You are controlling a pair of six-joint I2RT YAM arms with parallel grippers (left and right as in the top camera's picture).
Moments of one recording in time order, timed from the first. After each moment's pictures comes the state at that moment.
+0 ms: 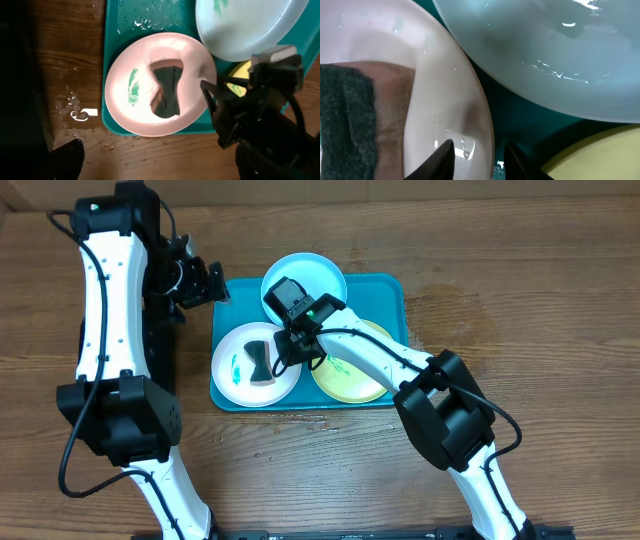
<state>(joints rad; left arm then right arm) 0.10 2.09 2.16 -1.63 0.28 -0.13 0.74 2.30 1.84 -0.81 -0.05 0.41</state>
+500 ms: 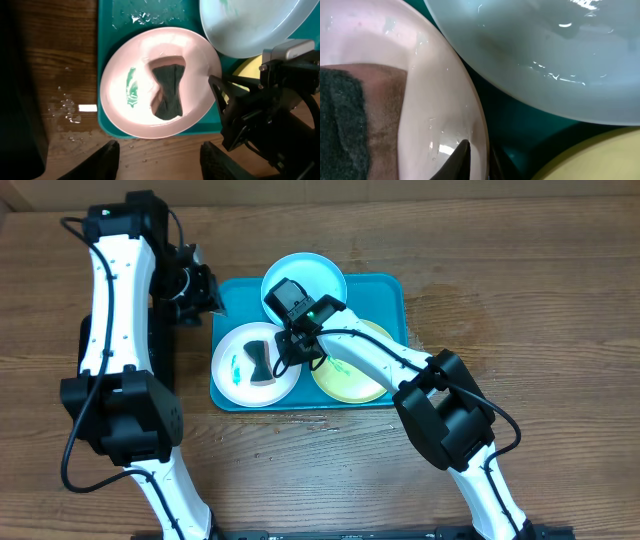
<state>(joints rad) 0.08 2.09 2.08 -1.58 0.28 -0.12 0.74 2.30 1.82 -0.78 -0.04 0.41</state>
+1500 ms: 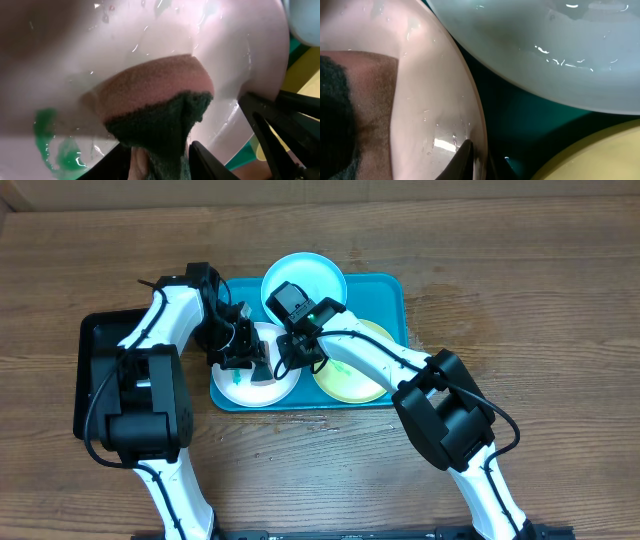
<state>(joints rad) 0.01 2.09 1.47 -1.06 0.44 -0.12 0.74 2.30 1.80 -0.79 -0.05 0.41</state>
